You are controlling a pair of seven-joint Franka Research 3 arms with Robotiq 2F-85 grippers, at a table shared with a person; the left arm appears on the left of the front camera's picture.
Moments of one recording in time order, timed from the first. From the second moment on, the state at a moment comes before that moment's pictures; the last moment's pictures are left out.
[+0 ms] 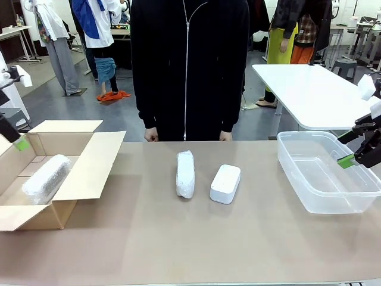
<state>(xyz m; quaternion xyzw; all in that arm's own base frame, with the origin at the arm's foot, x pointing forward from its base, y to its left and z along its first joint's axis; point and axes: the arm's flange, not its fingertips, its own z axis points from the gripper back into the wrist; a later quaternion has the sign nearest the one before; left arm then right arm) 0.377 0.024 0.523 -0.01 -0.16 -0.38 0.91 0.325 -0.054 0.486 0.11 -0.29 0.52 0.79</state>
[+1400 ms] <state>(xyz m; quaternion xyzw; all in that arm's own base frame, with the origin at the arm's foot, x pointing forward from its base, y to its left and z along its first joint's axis) 0.360 0.119 0.489 -0.15 -0.30 -0.57 0.75 0.325 -0.054 0.486 0.11 -0.29 0.52 0.79</state>
